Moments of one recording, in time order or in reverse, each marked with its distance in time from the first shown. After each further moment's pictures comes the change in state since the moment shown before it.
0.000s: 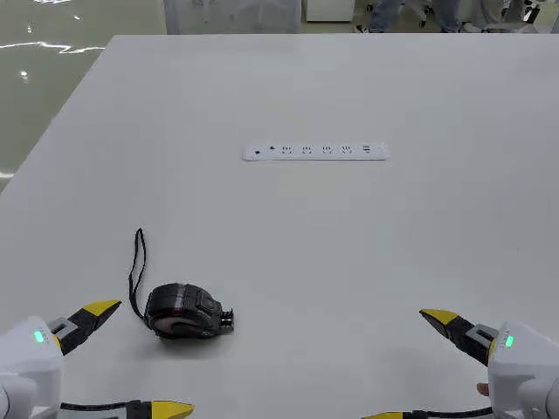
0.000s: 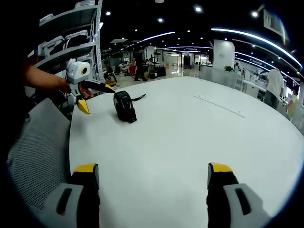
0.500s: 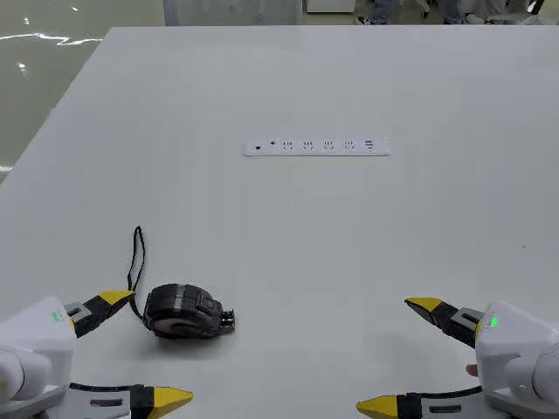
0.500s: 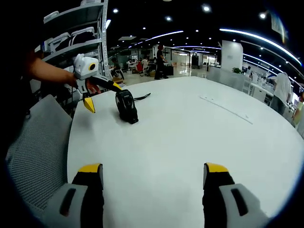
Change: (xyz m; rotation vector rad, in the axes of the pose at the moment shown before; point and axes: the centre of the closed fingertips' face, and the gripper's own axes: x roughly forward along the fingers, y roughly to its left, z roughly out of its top) left arm 0.014 0.007 0.001 0.060 0.056 -0.064; right arm 0.018 -0.005 0.008 -0.055 0.010 0.065
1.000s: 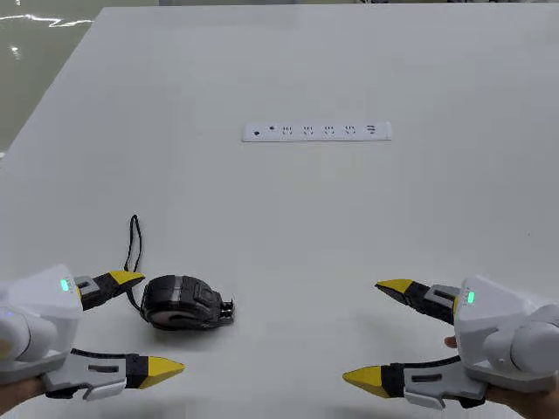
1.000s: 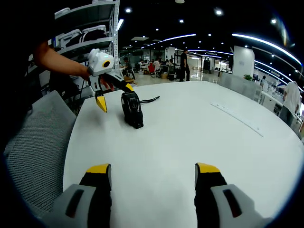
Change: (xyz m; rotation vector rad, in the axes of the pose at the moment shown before) left arm 0.012 0.012 0.003 0.089 0.070 -0.075; right arm 0.026 0.002 0.014 -0.071 -0.019 0.087
